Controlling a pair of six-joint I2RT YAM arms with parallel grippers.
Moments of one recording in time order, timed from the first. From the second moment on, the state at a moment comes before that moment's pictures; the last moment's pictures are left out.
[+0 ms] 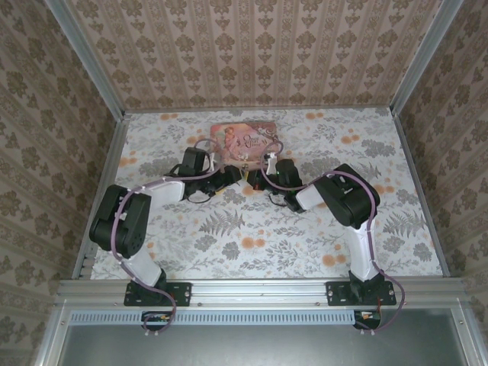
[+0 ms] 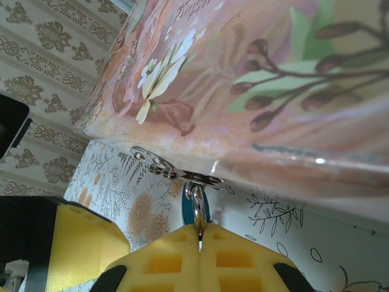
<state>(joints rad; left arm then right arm) -0.42 1.69 0.88 0.00 0.55 -0.69 0.51 2.10 0.91 0.86 -0.38 0.73</state>
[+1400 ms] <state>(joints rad) -0.44 1.92 0.99 0.24 0.71 -0.50 0.39 2.10 1.00 0.66 -0.74 0.62</state>
